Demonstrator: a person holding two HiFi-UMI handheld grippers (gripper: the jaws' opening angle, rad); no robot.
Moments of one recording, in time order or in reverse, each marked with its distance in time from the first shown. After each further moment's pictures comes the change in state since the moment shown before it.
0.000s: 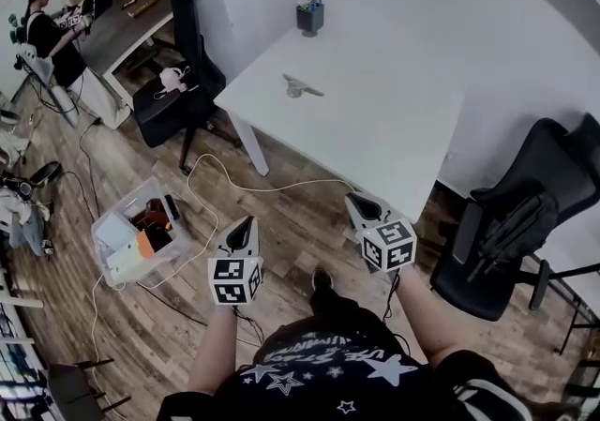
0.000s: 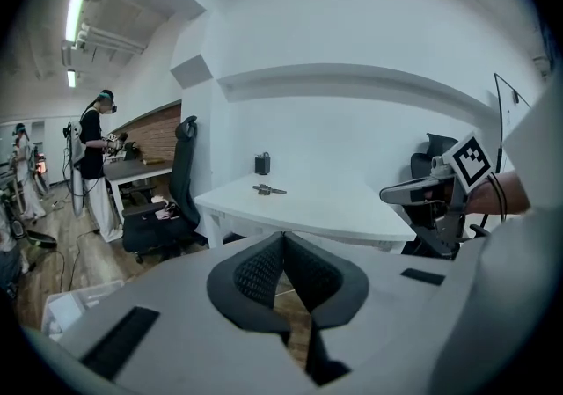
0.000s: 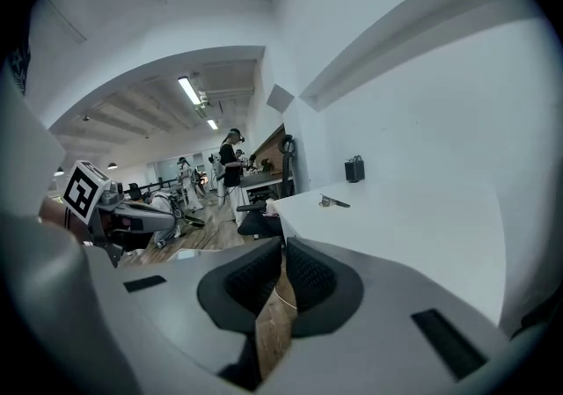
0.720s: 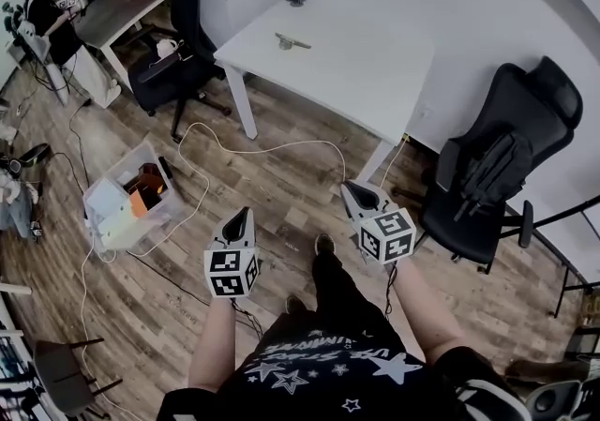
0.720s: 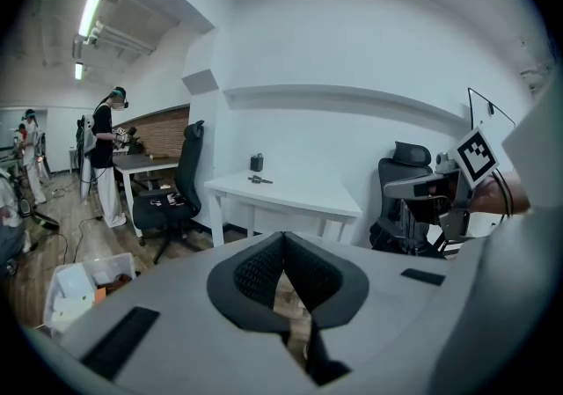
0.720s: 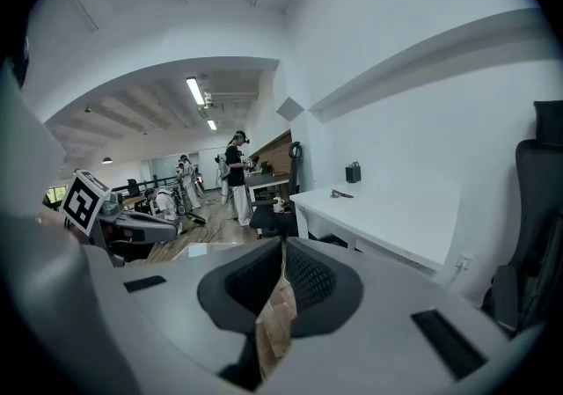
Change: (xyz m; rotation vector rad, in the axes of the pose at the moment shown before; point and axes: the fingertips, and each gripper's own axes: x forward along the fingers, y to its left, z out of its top) left arm -0.225 -0.055 -0.114 -0.033 -0.028 -0.042; right arm -0.188 0.173 -0.081 -0.014 -0.028 -0.062
